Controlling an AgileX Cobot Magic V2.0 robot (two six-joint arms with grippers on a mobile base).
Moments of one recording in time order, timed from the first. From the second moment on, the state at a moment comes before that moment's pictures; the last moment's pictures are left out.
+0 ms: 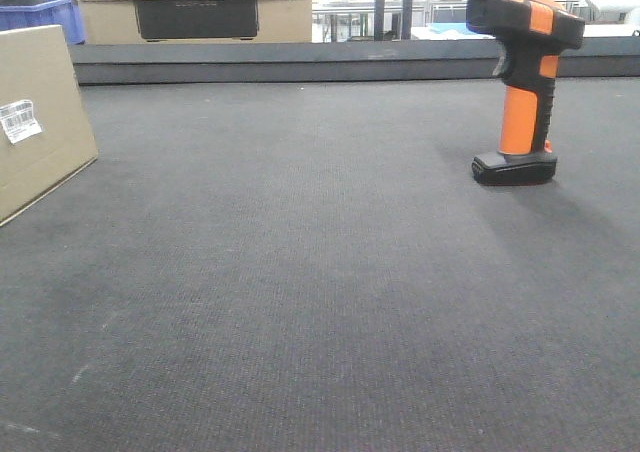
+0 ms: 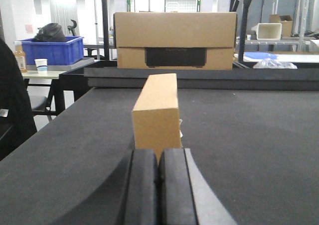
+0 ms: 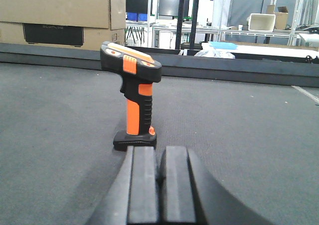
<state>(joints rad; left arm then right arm) 0.04 0.01 0.00 0.08 -0.02 -0.06 -0.01 0.00 0.00 0.03 0.04 -0.03</state>
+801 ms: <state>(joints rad) 0.05 0.01 0.00 0.12 0.00 -0.06 -0.01 0.00 0.00 0.03 0.04 -0.03</state>
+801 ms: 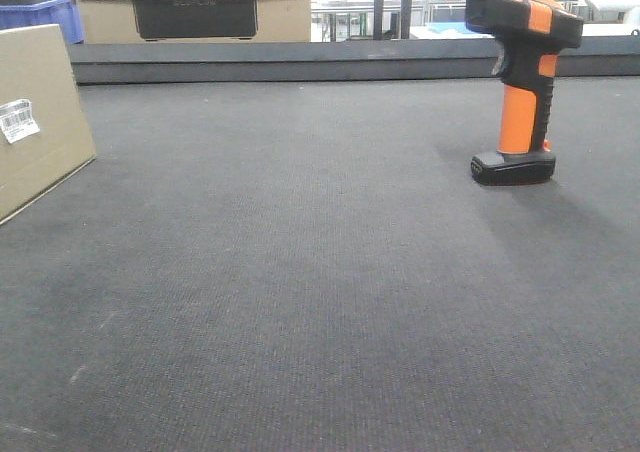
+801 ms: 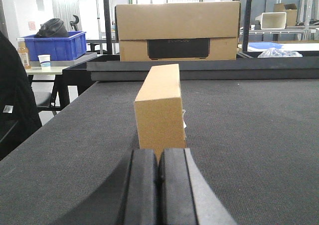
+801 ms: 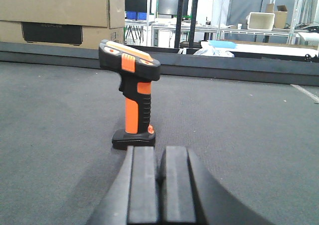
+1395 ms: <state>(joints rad) 0.05 0.01 0.00 0.12 0.00 -0.06 -0.01 0.00 0.00 0.03 0.04 -0.03</state>
